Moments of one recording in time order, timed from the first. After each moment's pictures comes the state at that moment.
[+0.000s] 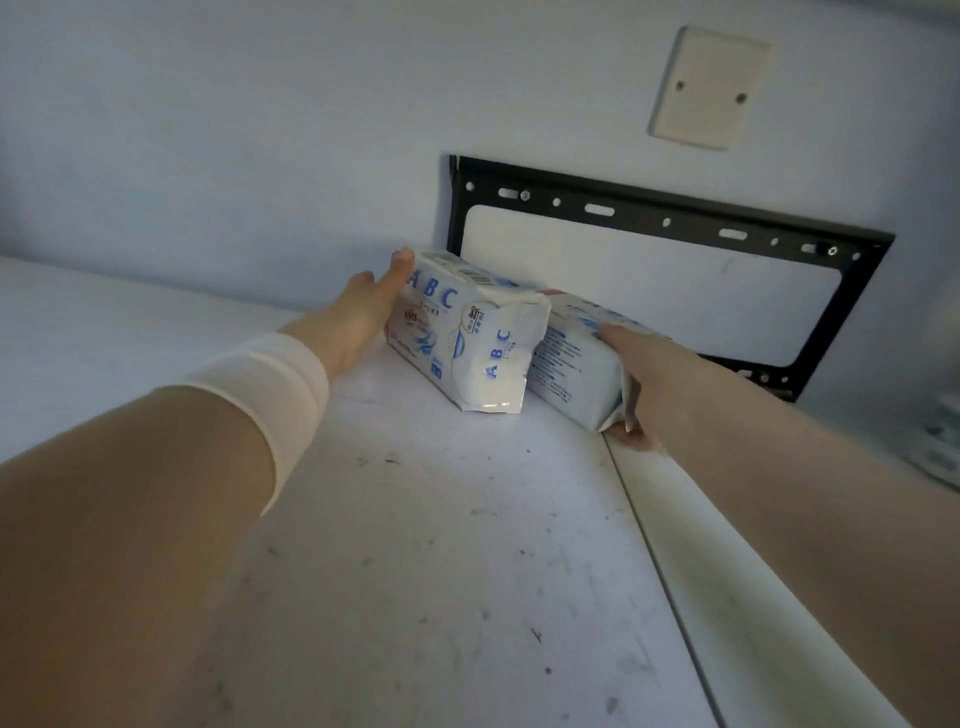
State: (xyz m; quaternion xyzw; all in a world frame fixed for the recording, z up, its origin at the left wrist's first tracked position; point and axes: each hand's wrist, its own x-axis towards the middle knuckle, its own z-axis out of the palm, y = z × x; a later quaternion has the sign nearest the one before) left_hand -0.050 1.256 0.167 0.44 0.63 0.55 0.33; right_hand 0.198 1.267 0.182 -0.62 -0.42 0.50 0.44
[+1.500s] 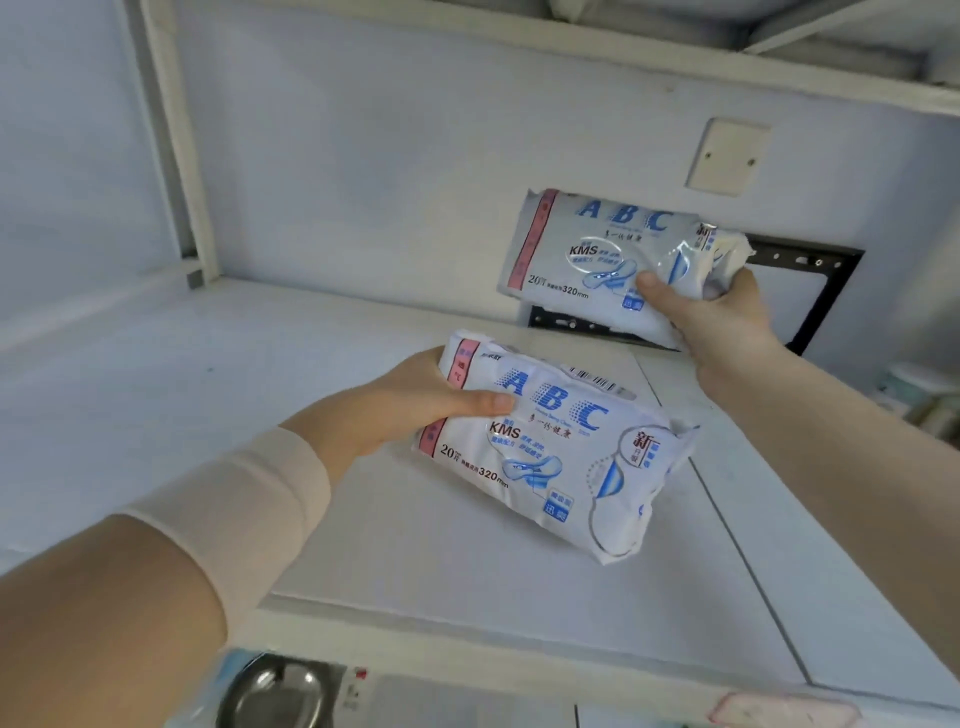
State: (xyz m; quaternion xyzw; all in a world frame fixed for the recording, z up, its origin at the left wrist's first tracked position) left_hand -0.084 0.978 0.219 0.61 0.49 0.41 0.47; right_hand 0.139 1.052 0.283 -0.46 -0.52 0.39 0.60
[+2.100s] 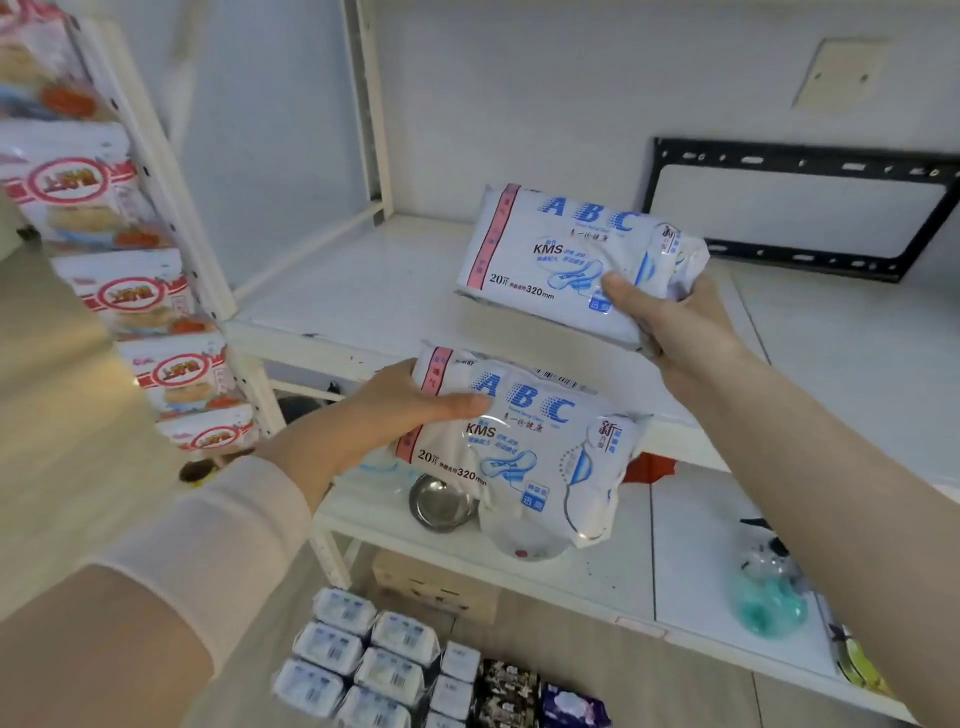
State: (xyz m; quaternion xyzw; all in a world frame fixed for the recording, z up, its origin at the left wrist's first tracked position) left_hand -0.110 0.700 0.225 0.47 0.66 0.39 0.44; right_hand 0.091 0.835 0.262 -0.39 -0.51 0.59 0.49
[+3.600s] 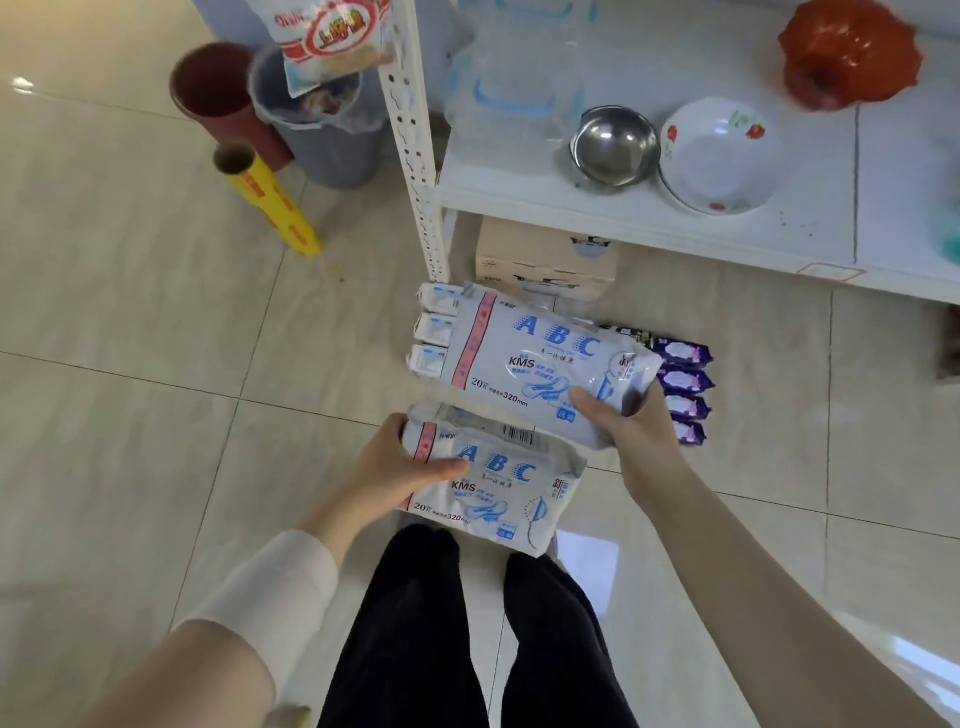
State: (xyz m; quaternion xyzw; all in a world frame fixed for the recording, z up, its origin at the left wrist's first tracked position) left_hand -0.330 0.382 -0.134 0.27 0.72 0.23 0.59; right_hand -0.097 0.492 -0.103 -0.61 -0.32 0.67 0.27
